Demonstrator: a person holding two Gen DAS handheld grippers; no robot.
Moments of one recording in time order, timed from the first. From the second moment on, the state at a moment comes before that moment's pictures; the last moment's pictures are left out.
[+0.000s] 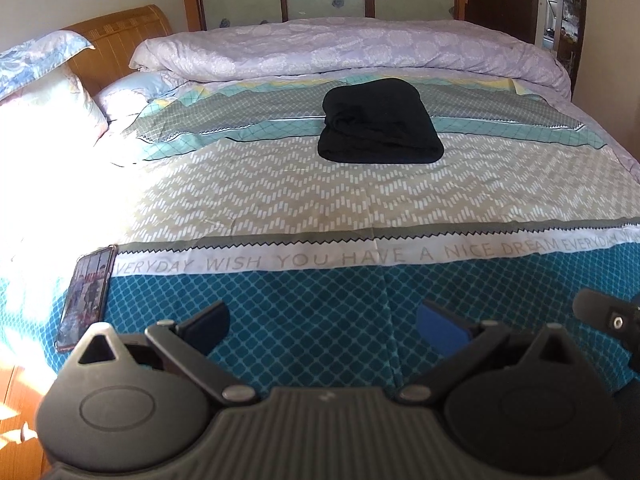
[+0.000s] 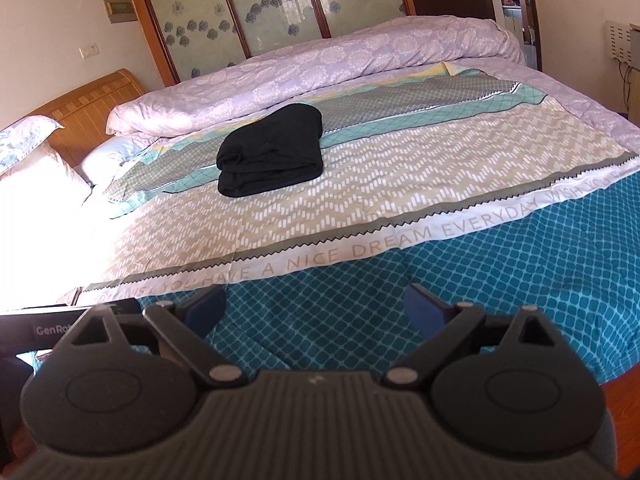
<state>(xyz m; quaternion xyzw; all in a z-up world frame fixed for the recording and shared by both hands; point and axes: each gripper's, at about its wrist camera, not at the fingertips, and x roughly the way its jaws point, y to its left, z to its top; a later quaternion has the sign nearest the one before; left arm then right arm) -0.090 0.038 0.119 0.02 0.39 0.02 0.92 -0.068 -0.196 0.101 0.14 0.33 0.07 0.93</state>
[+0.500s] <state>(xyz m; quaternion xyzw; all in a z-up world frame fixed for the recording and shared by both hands) -0.089 0.035 0.114 0.06 0.39 0.04 0.92 -0.066 -0.196 0.096 0.15 0.34 0.07 0.93</state>
